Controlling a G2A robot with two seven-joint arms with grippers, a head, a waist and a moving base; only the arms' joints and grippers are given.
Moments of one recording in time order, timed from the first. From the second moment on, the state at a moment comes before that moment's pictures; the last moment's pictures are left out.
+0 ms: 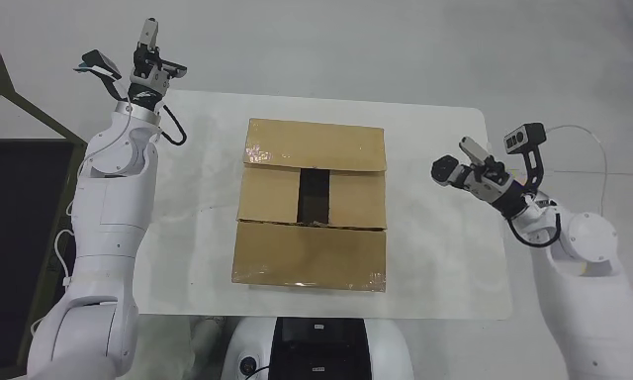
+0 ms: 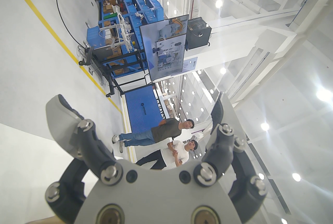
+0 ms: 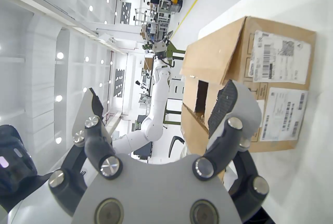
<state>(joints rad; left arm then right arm) 0.90 -1.12 -1.52 -1.13 -0.32 -0.34 -0.34 -1.36 -1.07 1.58 -1.69 0.49 -0.09 0.88</state>
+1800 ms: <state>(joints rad) 1.03 -1.05 -1.66 -1.21 -0.63 -0.32 -1.41 -1.34 -1.07 1.57 -1.66 0.46 -0.08 0.85</state>
